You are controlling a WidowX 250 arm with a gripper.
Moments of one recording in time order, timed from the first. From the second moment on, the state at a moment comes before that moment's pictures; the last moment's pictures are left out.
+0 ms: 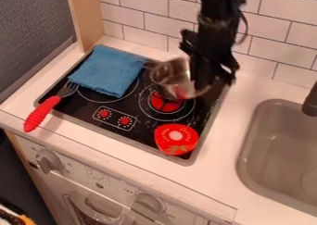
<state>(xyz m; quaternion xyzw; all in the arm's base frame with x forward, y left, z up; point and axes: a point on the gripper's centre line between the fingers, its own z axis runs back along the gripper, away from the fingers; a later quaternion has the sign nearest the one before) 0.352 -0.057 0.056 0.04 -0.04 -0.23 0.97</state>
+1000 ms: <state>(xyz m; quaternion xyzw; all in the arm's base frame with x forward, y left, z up) 0.338 -0.020 0.096 0.01 -0.04 -0.11 0.99</state>
